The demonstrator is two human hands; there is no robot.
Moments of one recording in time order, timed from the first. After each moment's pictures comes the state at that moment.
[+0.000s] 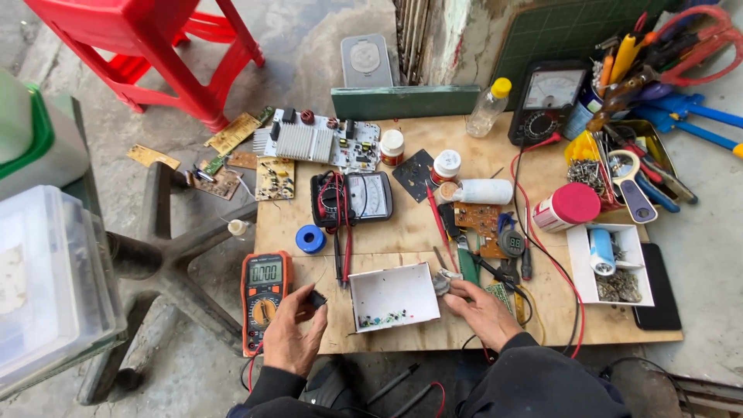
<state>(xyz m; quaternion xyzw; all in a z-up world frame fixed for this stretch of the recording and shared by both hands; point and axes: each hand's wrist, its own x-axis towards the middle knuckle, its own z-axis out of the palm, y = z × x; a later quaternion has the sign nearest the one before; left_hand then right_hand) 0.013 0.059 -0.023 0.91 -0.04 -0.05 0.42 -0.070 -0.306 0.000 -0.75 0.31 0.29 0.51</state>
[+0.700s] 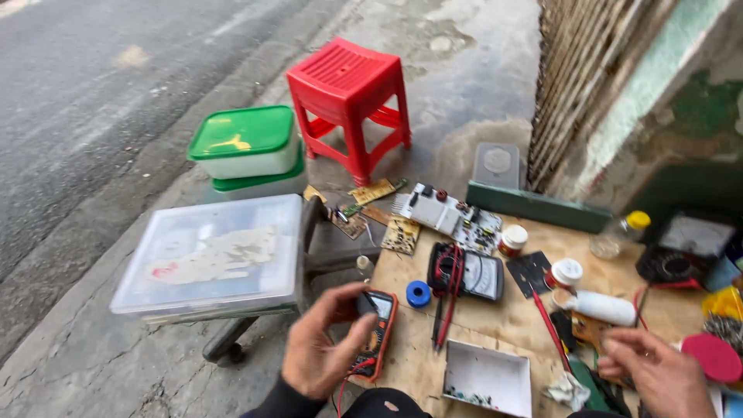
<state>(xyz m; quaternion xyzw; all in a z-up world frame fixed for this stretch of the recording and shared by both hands) 0.008 0.138 0.202 0.83 -0.04 0.08 0.55 -0.005 -0.371 0.061 -0.76 0.26 -0.07 0.59</state>
